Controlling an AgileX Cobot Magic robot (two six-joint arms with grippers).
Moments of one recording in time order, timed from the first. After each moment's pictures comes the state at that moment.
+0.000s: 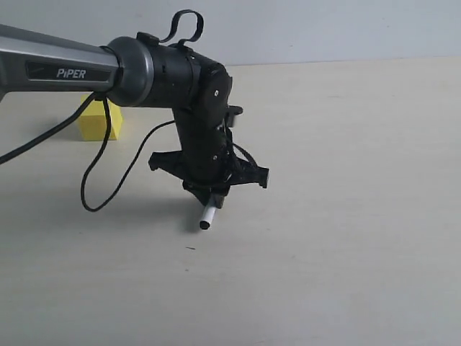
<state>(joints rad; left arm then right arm) -0.75 2.22 -1.58 -0.01 0.92 -0.46 -0.01 0.00 0.00 -0.08 0.14 0.14</state>
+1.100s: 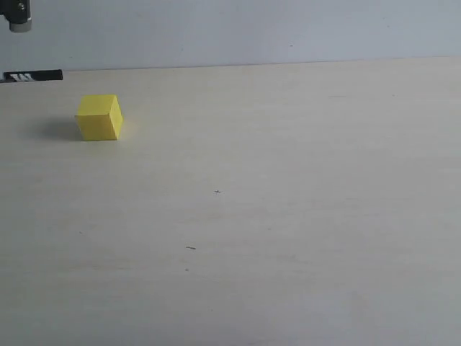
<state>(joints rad) -0.04 1.92 -1.65 0.12 1.11 1.25 -0.01 0.00 0.00 -0.08 0.14 0.14</state>
